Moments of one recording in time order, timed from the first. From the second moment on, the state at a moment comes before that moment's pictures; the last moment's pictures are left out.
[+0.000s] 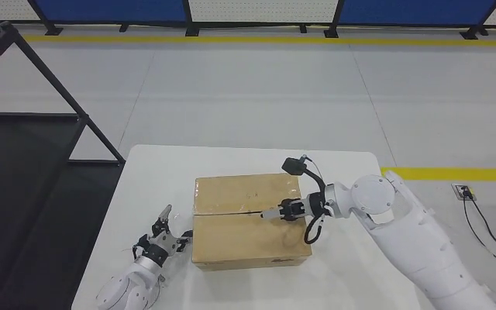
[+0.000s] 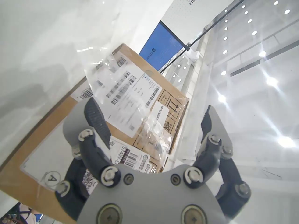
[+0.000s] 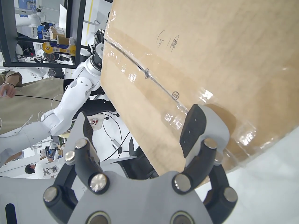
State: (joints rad) left arm 1.29 -1.15 -1.38 -1.45 -0.97 0.04 -0.28; right arm -0.51 -1.08 0.91 -1.41 0.00 -0.03 1.20
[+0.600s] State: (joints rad) left arm 1.26 -1.18 -1.37 -1.45 -0.92 -0.17 -0.12; right arm -0.51 -1.08 0.92 -1.41 -0.01 -0.03 1.20
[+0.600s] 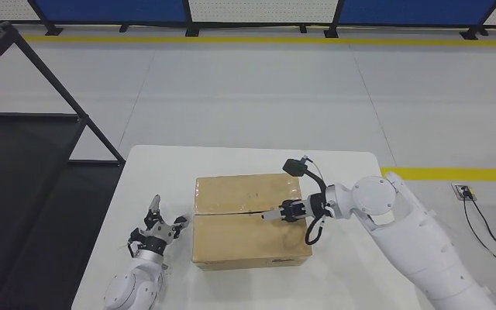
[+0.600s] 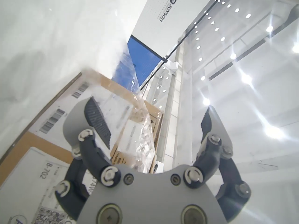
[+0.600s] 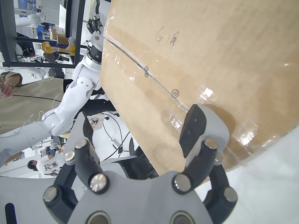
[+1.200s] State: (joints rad) left arm 1.37 -1.19 -1.49 -1.56 -0.84 -0.24 -0.08; right arm -0.48 -1.09 0.89 -1.37 0.00 -0.04 1.21
